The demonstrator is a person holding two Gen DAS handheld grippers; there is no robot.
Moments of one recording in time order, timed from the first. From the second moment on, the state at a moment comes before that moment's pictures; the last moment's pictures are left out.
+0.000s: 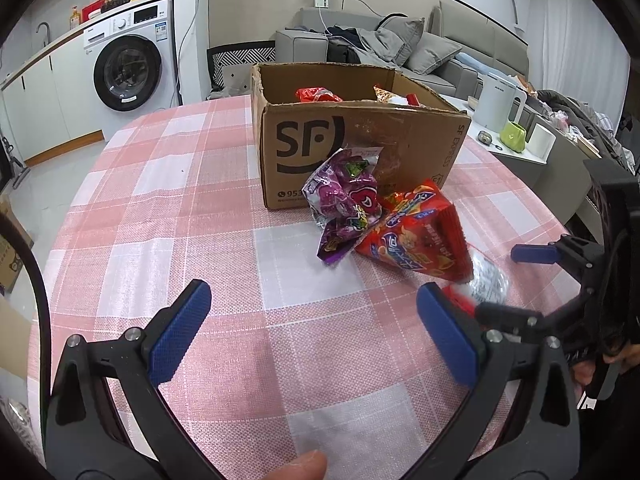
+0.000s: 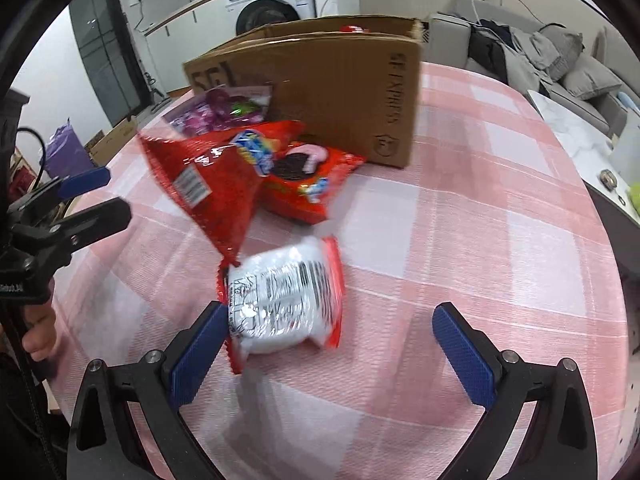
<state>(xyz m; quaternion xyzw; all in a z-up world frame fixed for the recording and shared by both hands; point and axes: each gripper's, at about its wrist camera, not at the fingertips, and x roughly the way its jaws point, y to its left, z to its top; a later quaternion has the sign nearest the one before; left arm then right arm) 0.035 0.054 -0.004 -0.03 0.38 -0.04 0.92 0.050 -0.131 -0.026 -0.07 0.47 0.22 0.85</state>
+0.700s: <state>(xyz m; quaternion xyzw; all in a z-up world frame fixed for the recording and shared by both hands) 0.042 0.037 -0.010 -0.03 0.39 -0.07 0.92 0.036 -0.133 -0.012 -0.09 0.42 0.26 0.86</state>
